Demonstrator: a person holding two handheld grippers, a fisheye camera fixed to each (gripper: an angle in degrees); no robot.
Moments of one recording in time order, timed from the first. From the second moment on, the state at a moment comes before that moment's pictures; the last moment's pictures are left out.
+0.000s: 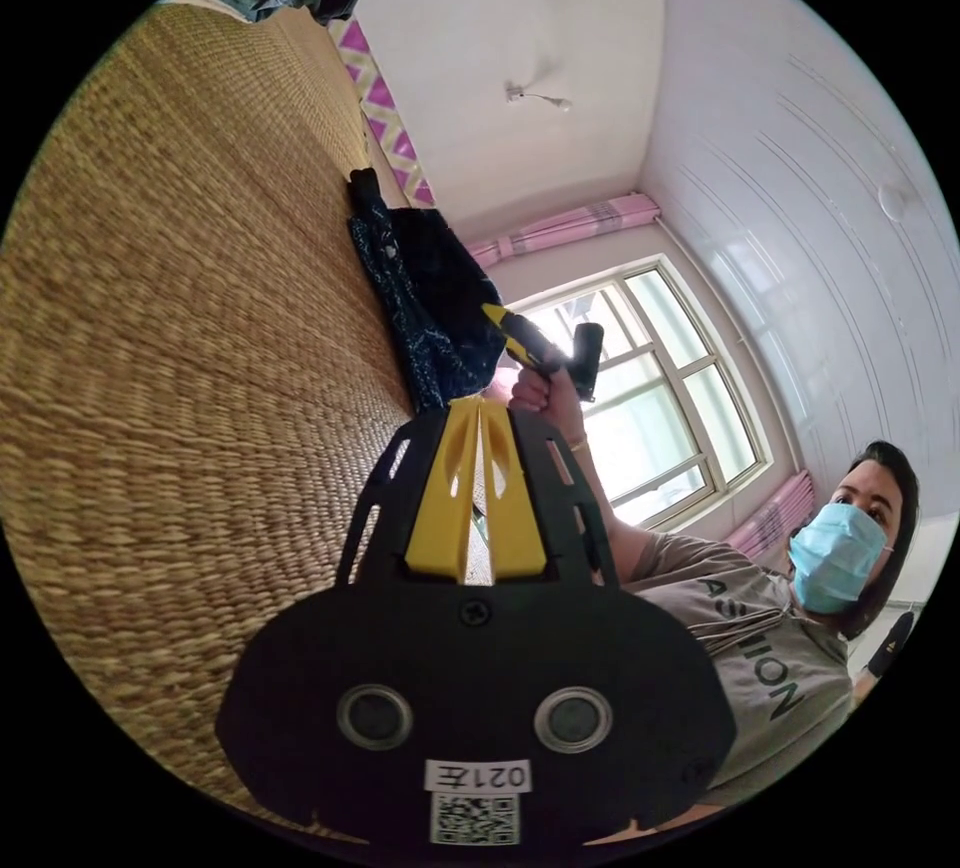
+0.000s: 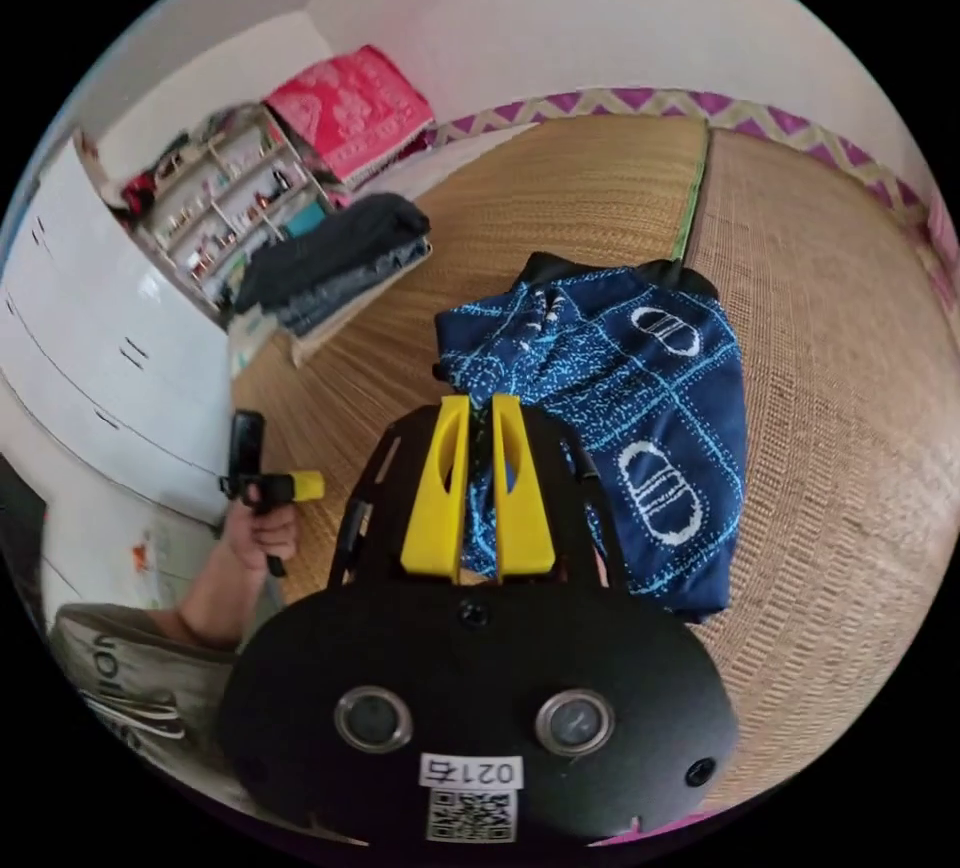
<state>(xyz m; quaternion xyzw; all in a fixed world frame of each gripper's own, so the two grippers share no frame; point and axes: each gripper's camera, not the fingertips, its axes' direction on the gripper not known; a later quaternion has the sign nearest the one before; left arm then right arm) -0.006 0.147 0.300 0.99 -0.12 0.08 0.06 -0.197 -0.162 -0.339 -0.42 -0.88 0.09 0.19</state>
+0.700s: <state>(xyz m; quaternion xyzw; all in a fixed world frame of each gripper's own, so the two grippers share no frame) 0.057 0.199 0.101 0.97 -0.13 -0.11 0.20 -0.148 0.414 -0.076 -0.66 -0.61 0.40 0.17</state>
